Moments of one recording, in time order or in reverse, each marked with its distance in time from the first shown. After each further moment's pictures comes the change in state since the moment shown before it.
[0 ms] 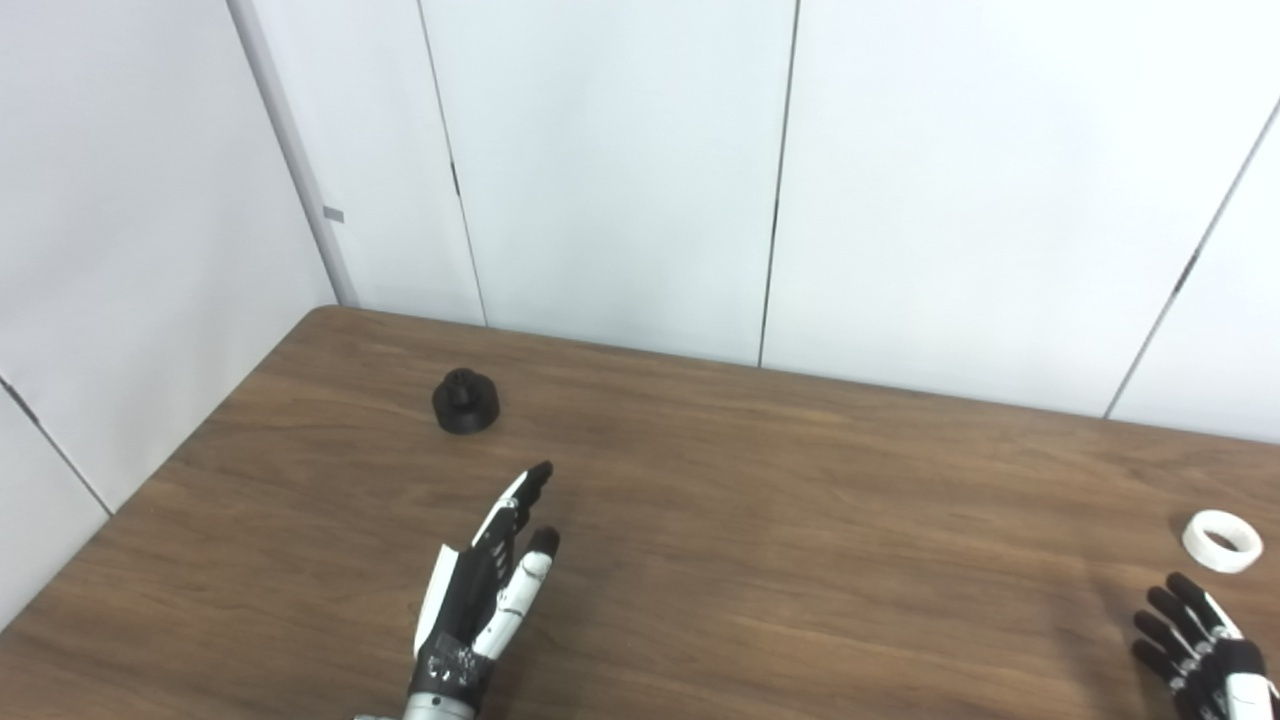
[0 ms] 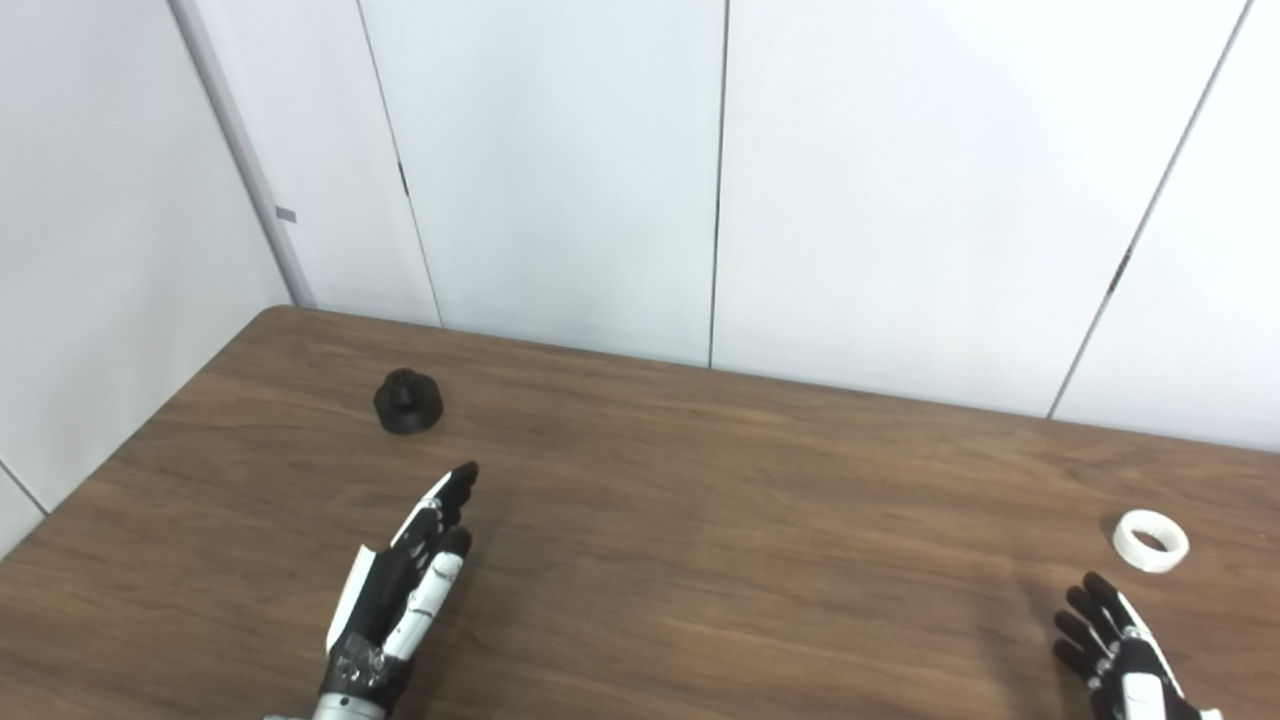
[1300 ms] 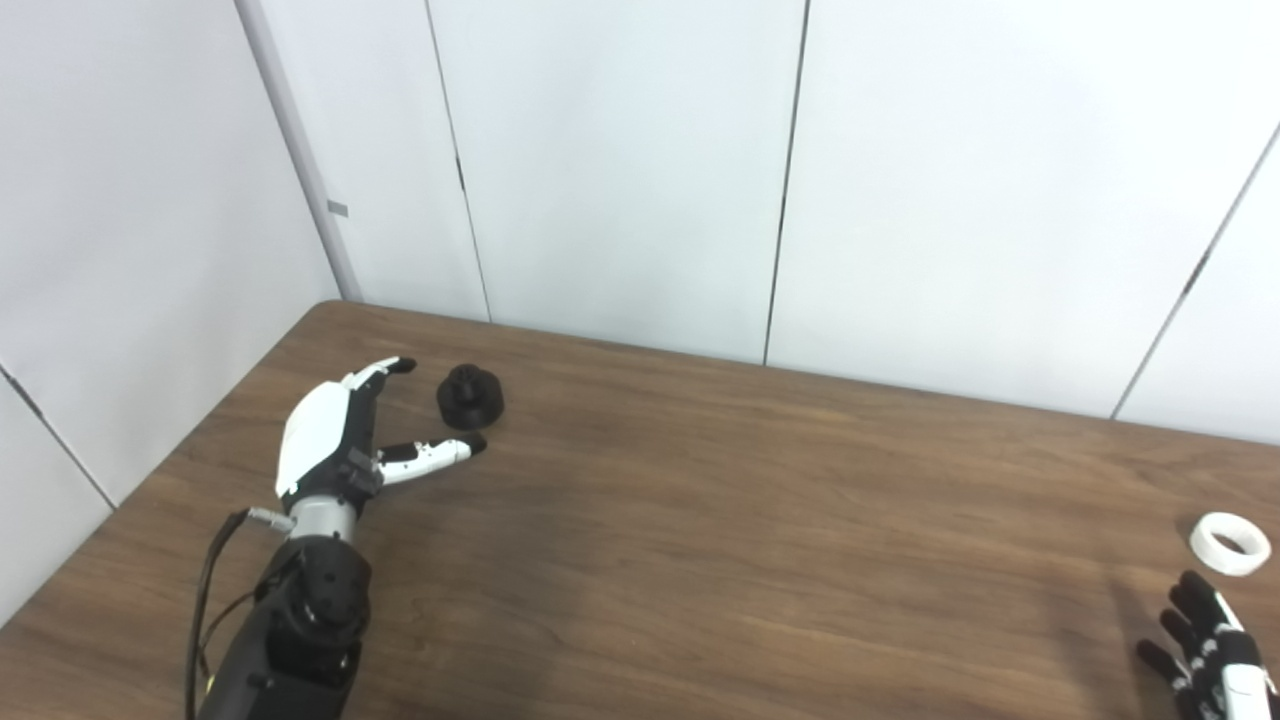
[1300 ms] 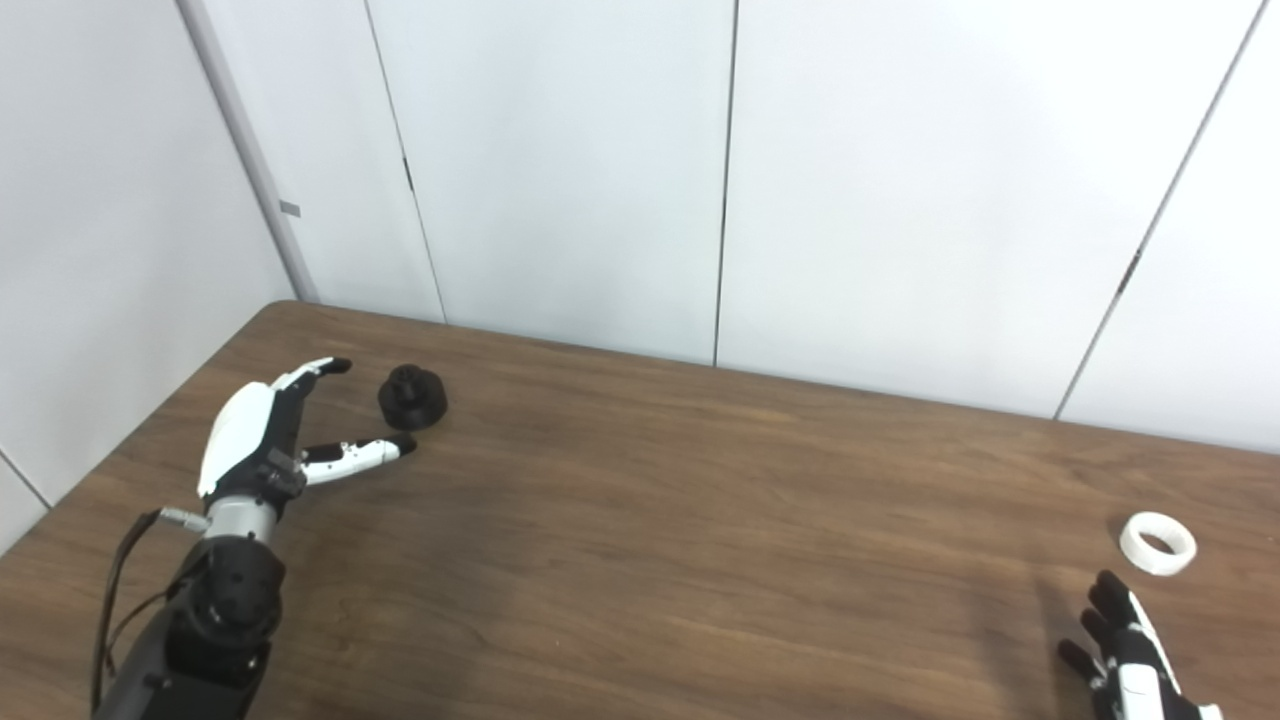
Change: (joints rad) left arm -0.365 0.373 0.073 0.152 0.496 0.543 0.044; right arm 0.000 -0.002 0.014 -0.051 0.001 0.081 -0.007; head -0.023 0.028
